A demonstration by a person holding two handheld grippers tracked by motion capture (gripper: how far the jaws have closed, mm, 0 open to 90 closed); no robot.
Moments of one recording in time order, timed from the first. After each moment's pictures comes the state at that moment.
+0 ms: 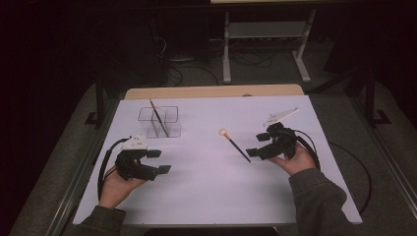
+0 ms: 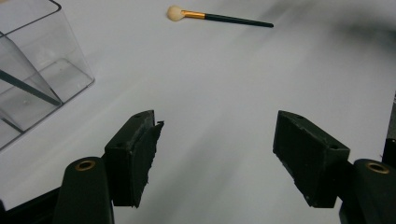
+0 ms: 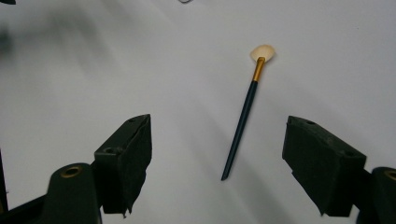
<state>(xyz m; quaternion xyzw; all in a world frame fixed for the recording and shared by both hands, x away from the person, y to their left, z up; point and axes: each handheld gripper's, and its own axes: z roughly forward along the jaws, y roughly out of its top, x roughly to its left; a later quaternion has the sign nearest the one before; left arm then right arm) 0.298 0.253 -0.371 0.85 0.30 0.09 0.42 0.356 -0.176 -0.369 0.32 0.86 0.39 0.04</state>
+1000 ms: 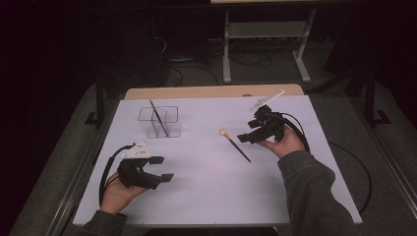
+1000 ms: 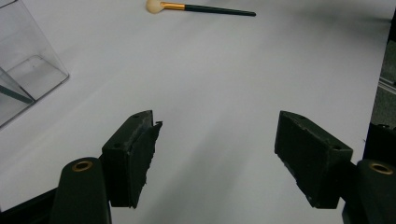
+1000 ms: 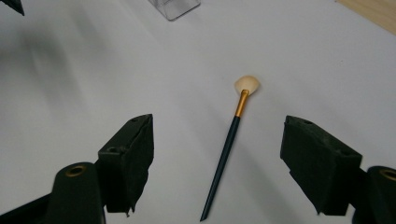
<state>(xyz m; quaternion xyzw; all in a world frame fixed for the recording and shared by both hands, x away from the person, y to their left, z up) 0.283 0.245 -0.377 0.86 0.28 0.08 0.41 0.394 -0.148 -0.345 0.32 0.88 0.36 0.05</state>
